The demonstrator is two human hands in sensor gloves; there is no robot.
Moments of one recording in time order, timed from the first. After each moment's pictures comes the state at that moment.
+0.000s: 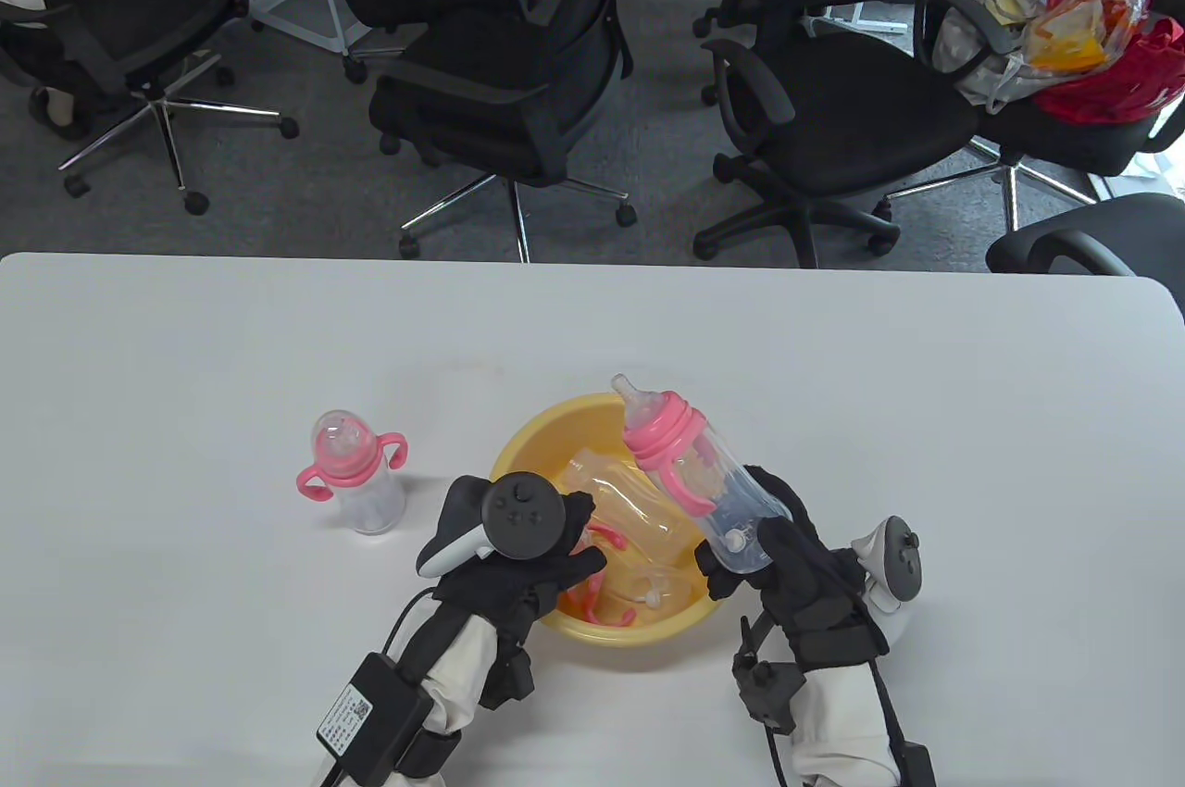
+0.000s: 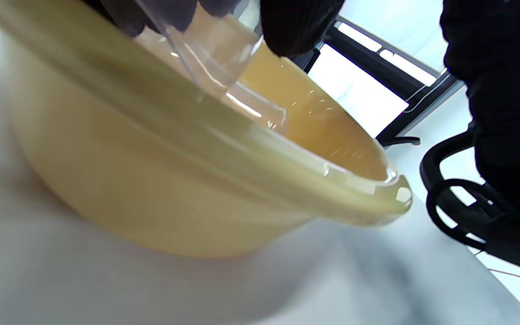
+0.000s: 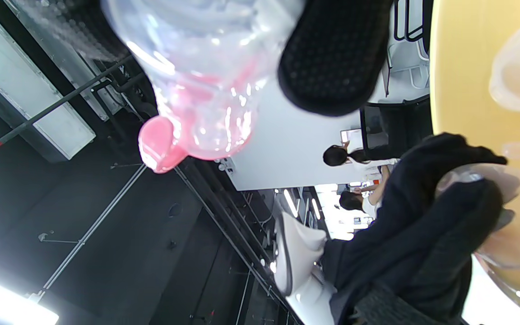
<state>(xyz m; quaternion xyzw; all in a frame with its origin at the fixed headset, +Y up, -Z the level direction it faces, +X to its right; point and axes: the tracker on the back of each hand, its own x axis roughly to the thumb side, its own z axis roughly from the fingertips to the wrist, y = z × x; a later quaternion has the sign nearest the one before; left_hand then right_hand) -0.095 -0.706 -0.305 -0.22 -0.27 0.24 0.91 0.183 -0.722 -0.276 0.23 0.05 0.58 0.78</state>
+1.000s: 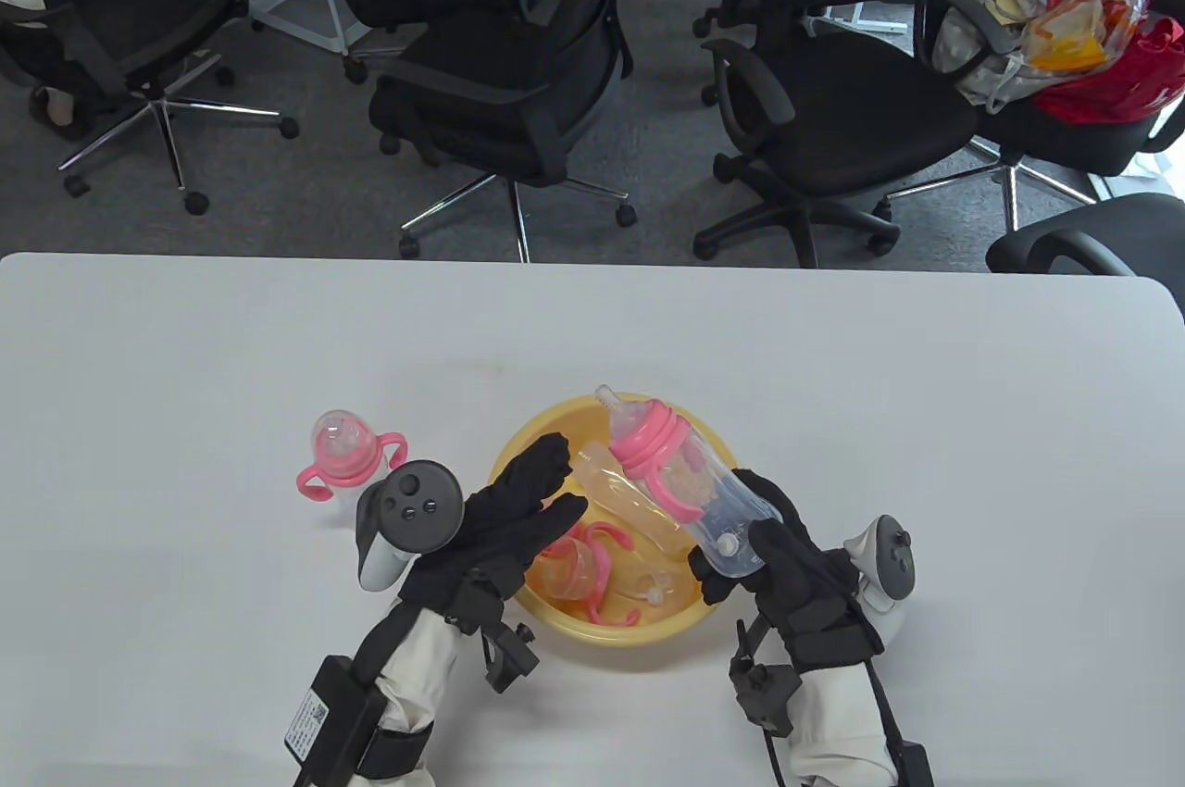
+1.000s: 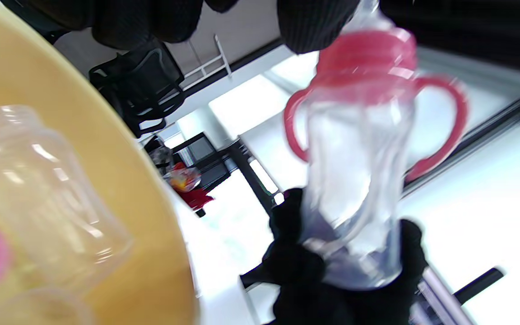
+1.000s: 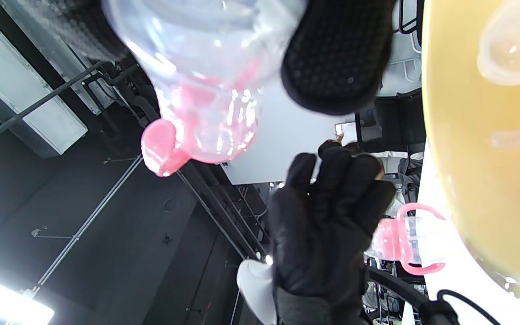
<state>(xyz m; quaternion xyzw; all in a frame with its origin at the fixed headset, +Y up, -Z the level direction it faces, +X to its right) -0.144 -0.662 -0.298 -0.03 -0.28 0.55 0.79 0.180 -0.723 -0.276 0.23 0.05 0.58 0.78</state>
